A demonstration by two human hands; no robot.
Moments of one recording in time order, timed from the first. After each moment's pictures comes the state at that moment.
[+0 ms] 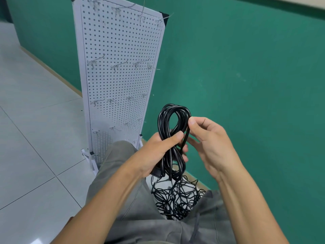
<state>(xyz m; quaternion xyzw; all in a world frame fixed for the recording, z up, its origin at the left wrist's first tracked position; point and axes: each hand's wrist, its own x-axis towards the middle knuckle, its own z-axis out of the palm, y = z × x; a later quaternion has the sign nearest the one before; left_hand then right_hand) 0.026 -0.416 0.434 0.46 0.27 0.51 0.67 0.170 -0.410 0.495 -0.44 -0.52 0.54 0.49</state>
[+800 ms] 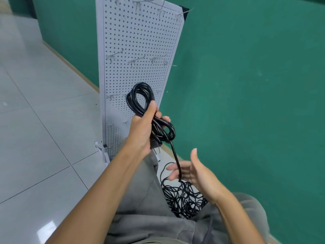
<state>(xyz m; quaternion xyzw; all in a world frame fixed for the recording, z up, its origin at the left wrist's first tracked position) -0.019 -0.391 0.438 0.20 0.32 0.72 0.58 0.181 -0.411 0.391 -0.48 -0.63 0.58 0.19</state>
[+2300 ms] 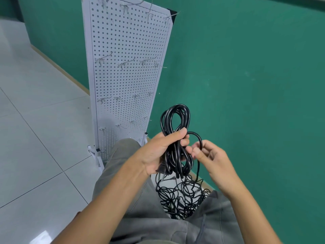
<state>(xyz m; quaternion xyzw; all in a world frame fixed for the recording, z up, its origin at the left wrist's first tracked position) 0.021 -0.411 0.435 0.31 0.19 0.48 0.80 0.211 -0.409 0.435 -0.45 -0.66 0.45 0.39</state>
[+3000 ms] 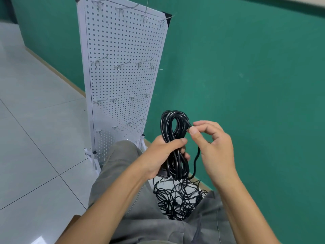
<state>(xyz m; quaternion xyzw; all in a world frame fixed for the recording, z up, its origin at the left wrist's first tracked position) 0.035 -0.410 0.423 0.41 0.33 0.51 0.68 0.172 -0.427 0.486 -0.47 -0.64 0.31 0.52</state>
